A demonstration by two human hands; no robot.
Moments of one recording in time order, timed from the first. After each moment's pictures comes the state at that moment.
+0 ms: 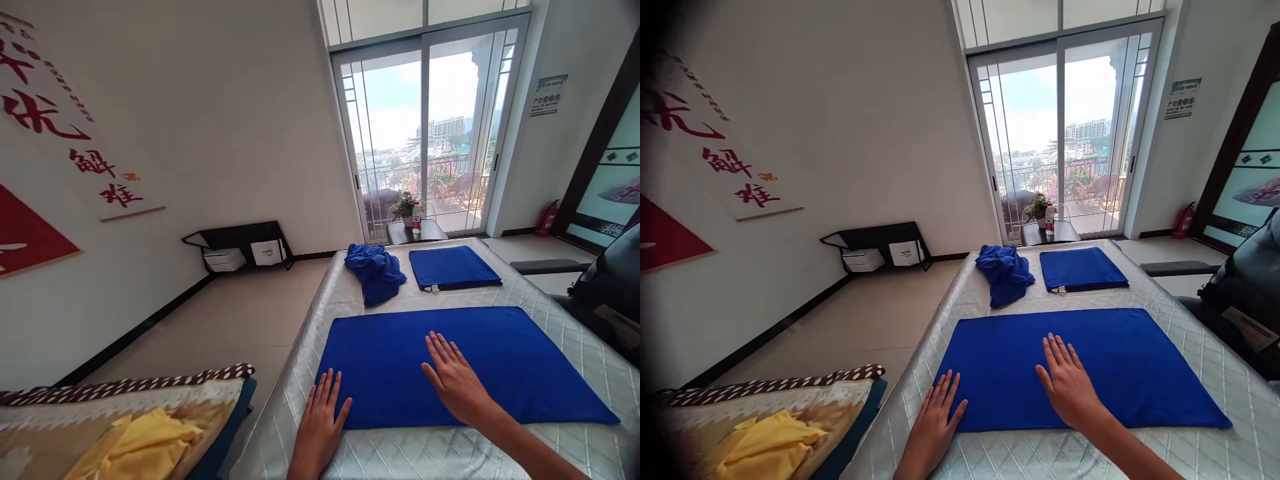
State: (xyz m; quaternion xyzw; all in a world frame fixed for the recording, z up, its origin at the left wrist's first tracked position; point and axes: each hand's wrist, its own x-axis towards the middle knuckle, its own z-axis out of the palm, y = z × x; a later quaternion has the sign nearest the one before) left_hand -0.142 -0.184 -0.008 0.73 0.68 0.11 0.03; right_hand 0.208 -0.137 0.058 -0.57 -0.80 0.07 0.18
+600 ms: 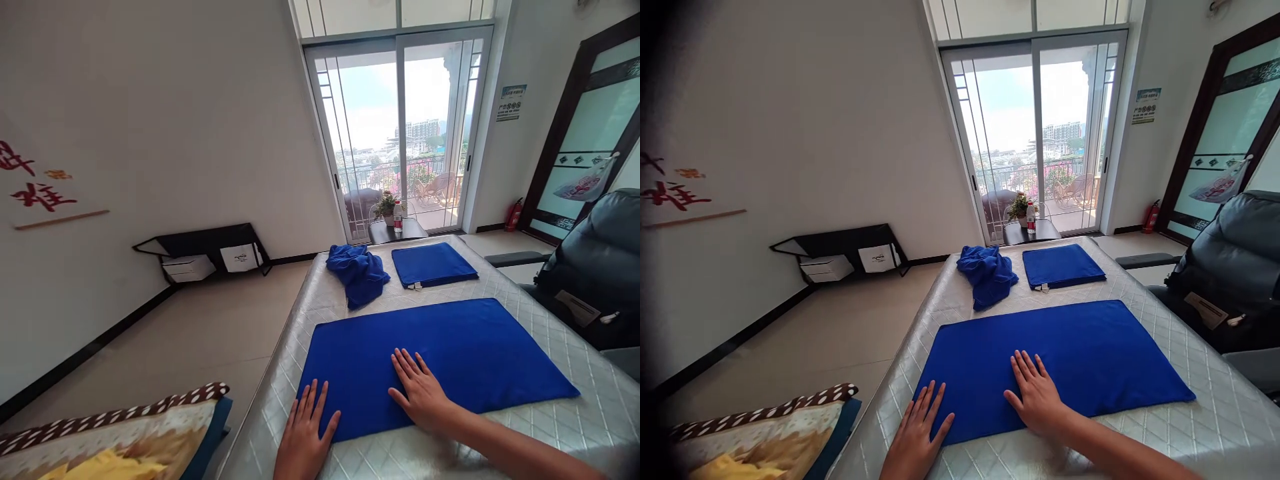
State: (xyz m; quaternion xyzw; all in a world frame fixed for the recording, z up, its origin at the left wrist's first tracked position) left_hand -0.143 -0.186 -0.006 0.74 0.67 0.09 0.00; right_hand 0.173 -0.141 0.017 -0.52 -0.84 0.12 0.12
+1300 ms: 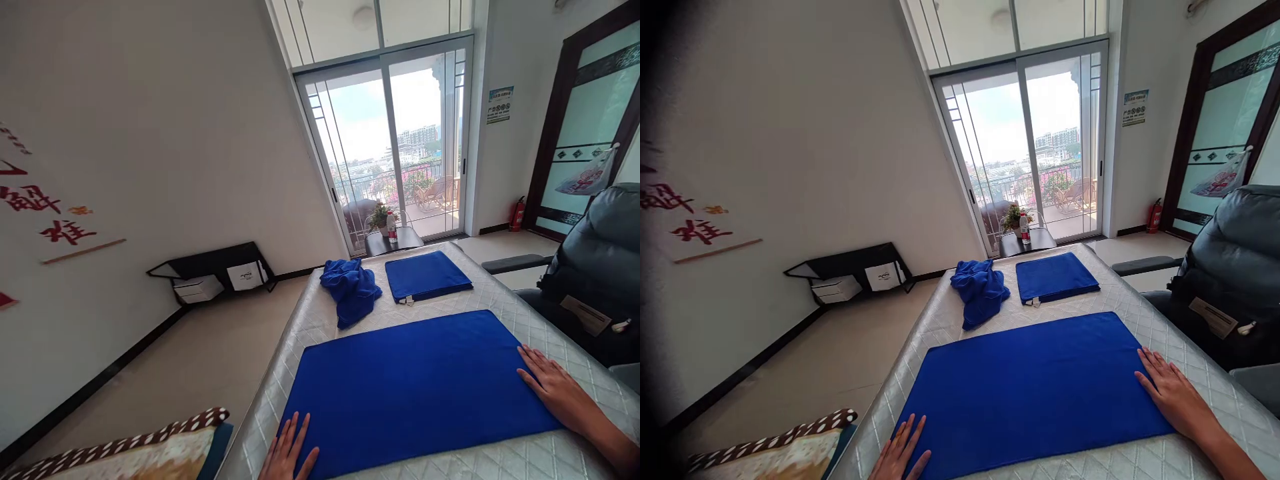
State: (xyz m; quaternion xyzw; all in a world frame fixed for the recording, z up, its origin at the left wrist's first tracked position) left_hand -0.153 -0.174 -0.006 0.73 0.67 0.03 0.10; right_hand 0.540 -0.135 -0.063 -0.69 -0.71 -0.05 0.14
